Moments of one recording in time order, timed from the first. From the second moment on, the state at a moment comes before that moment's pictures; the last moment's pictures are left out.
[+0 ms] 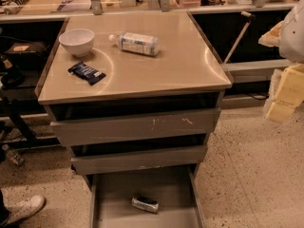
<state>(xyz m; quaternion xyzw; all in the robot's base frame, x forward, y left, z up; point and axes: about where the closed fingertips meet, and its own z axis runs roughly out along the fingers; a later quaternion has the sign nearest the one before) 0.438 -0.216 0.978 -0.60 0.78 -0.04 0.16</state>
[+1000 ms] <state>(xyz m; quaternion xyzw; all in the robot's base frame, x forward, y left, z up) 0.465 -0.189 0.895 -0.57 0.80 -0.07 0.16</state>
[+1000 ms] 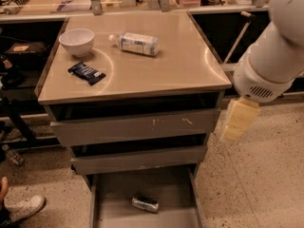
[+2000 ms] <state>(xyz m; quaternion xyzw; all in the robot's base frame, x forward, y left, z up) 0.472 -0.179 0.839 -0.55 0.82 -0.06 0.15</state>
